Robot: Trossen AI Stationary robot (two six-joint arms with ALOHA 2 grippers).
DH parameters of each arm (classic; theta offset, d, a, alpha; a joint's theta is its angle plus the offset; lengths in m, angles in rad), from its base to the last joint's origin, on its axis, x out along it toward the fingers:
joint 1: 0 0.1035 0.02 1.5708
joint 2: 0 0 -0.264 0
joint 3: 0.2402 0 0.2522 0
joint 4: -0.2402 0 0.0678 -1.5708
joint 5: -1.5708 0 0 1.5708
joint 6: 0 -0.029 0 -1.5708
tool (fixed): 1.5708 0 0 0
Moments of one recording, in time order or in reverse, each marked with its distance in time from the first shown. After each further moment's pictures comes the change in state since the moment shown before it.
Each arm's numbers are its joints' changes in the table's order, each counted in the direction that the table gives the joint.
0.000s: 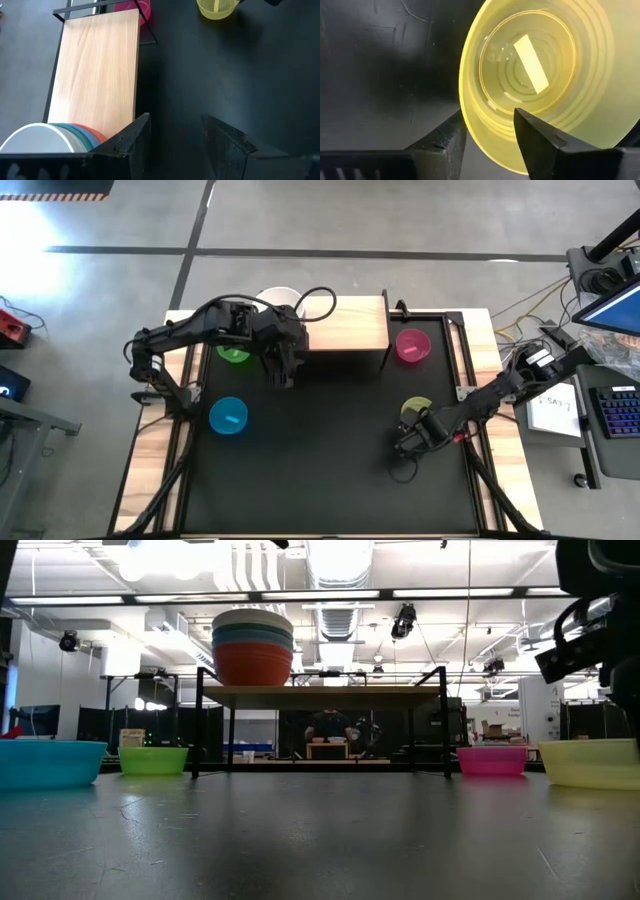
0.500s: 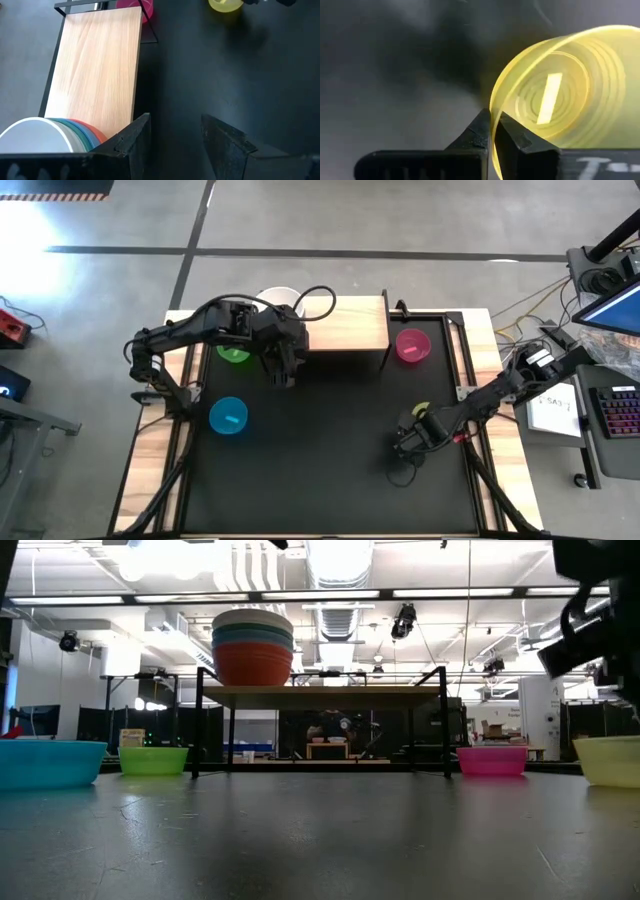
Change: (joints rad) left arm -0.001 0.000 0.000 -0.002 0.000 0.042; right arm 0.000 0.000 0.031 0.001 0.075 0.114
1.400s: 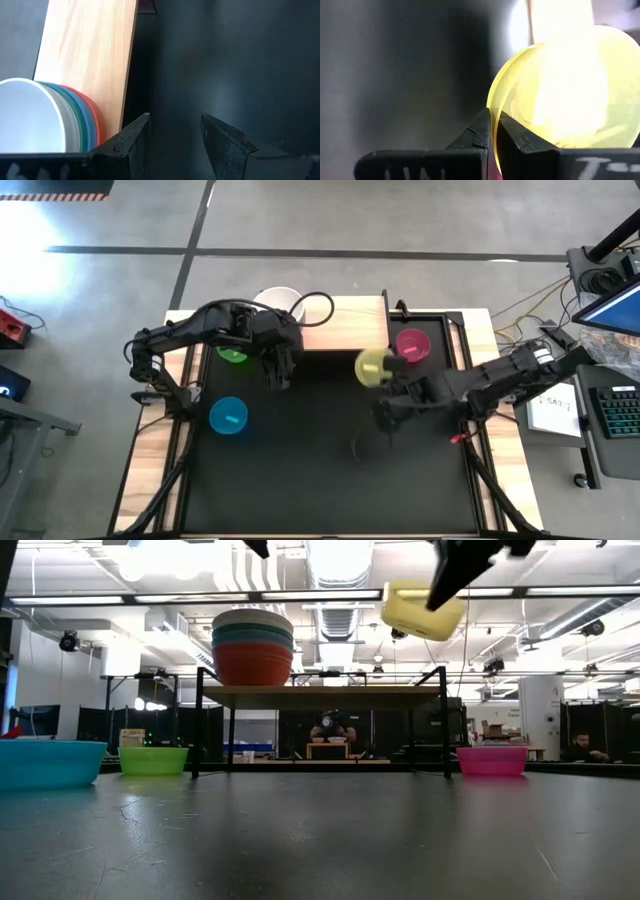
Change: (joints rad) left arm -0.006 0.000 -0.001 -0.121 0.000 0.091; right arm -0.217 0.000 0.578 -0.128 -0.579 0.943
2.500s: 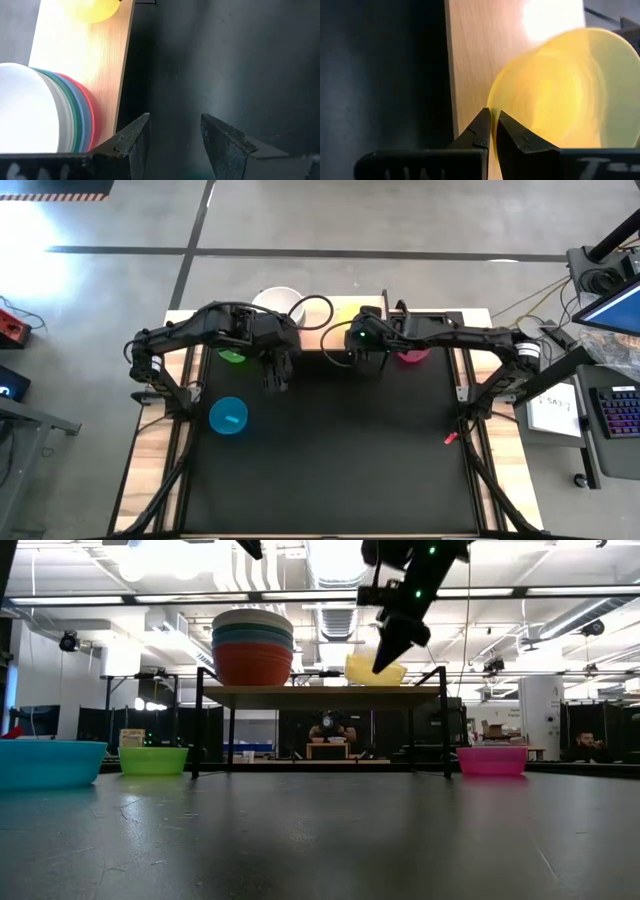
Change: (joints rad) left arm -0.009 0.000 0.000 -0.039 0.000 0.042; right arm -0.558 -0.104 -0.043 0.417 0.313 0.524
